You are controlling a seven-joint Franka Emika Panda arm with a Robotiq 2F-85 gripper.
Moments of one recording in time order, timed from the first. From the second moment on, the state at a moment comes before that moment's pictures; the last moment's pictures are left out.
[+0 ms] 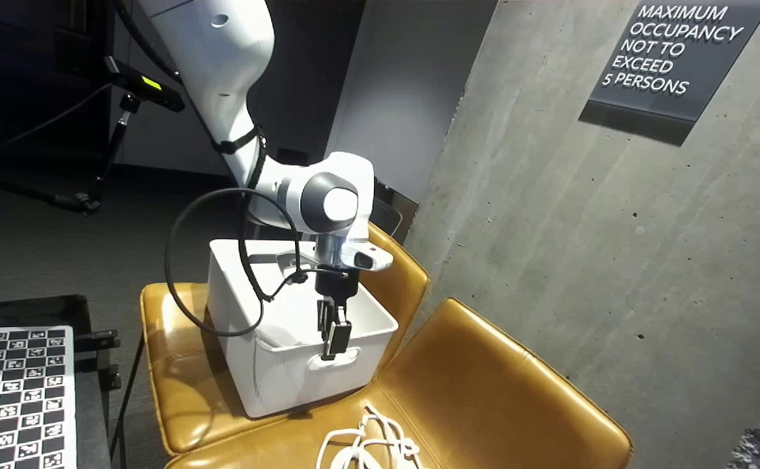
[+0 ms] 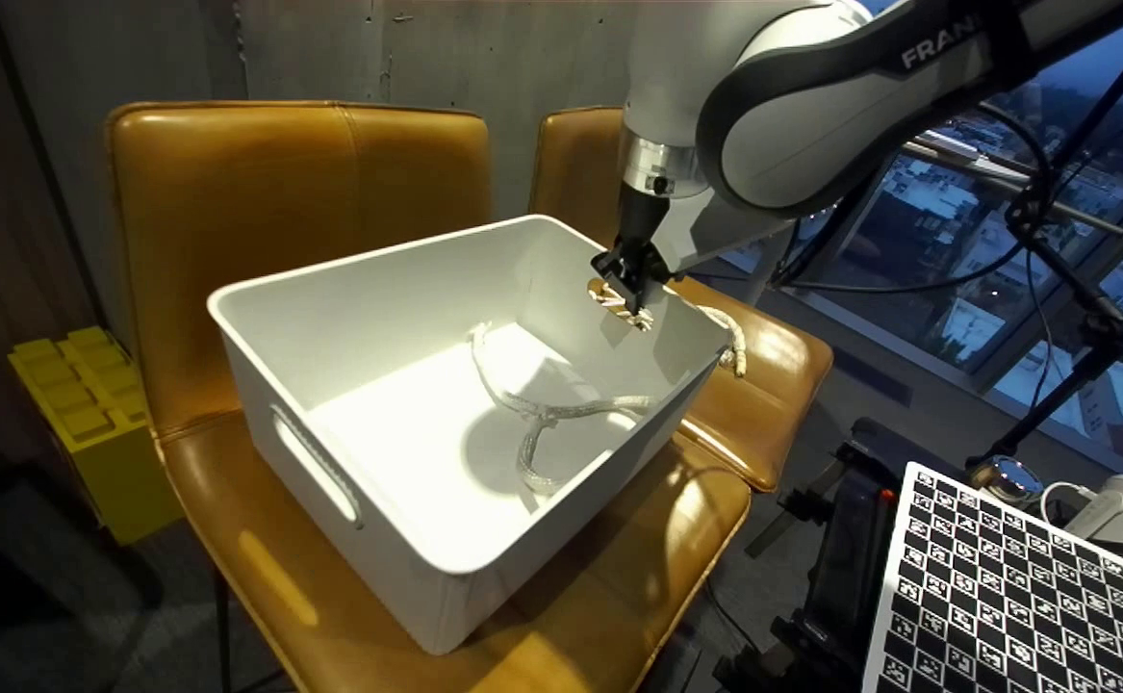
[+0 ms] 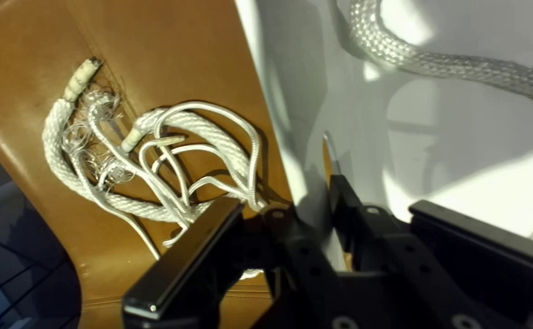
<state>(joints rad) 0.19 0.61 -0.21 -1.82 -0.33 2.39 0.60</state>
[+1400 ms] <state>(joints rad) -0.02 0.42 -0.25 -1.90 -0.22 2.36 0.41</state>
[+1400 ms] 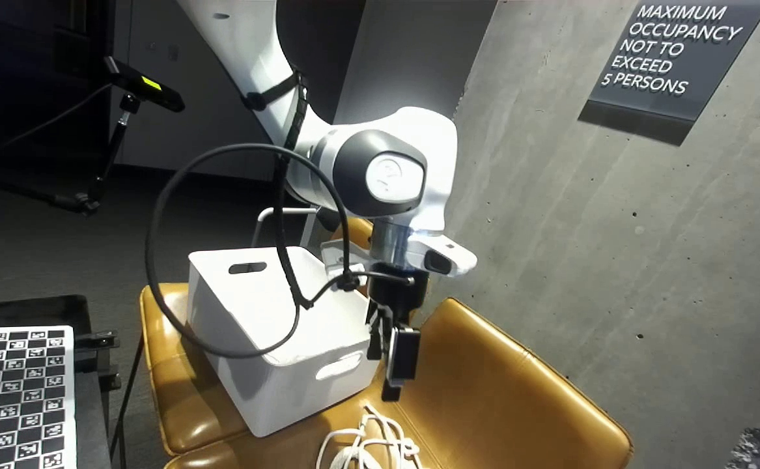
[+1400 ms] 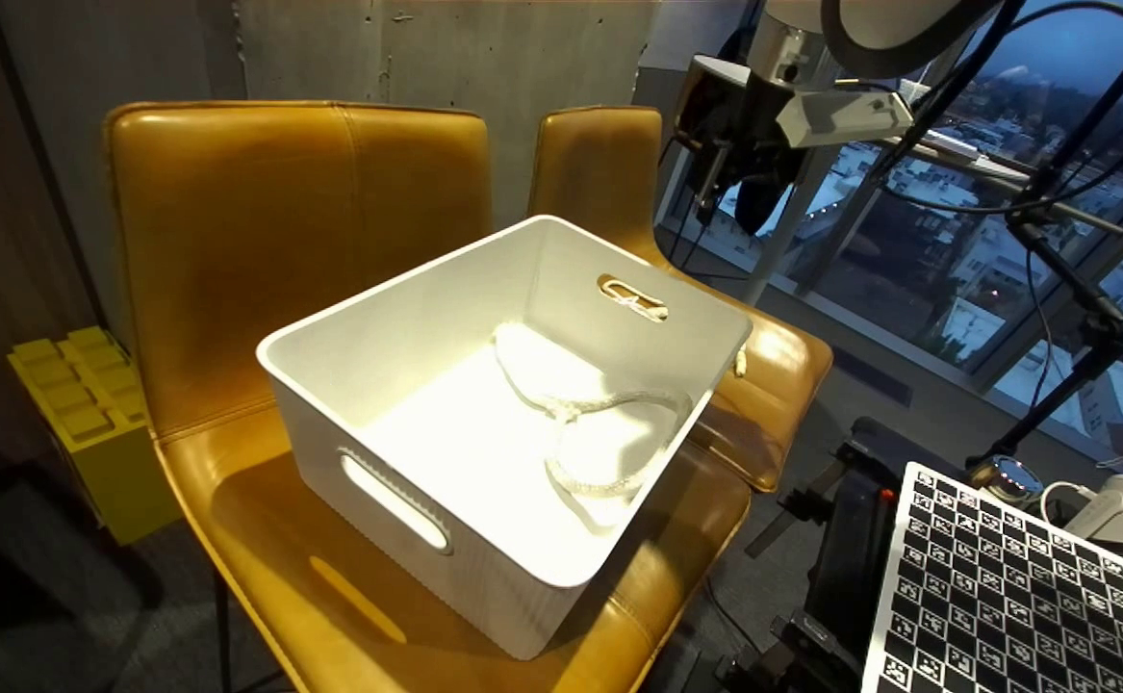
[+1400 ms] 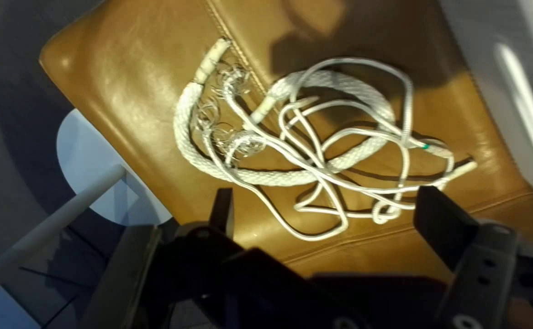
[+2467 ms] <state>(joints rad) -0.24 0.83 -0.30 -1.68 -0.19 2.47 0.26</state>
